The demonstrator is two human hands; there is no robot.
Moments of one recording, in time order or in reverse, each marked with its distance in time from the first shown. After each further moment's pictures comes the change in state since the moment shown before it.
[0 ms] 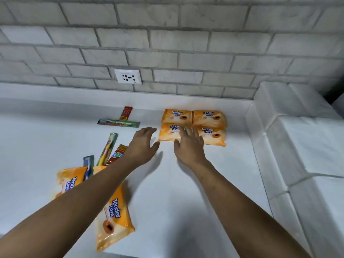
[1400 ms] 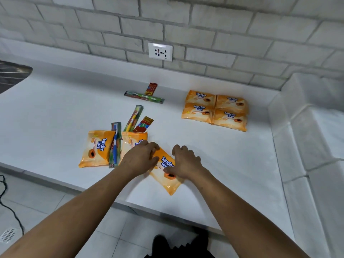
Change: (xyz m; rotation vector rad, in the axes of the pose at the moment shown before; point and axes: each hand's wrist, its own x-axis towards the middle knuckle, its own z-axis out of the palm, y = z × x) left_hand -0.140 -0.065 0.003 0.101 -0.196 -0.156; right_hand -0.114 -0.069 0.057 -0.109 -0.460 -0.049
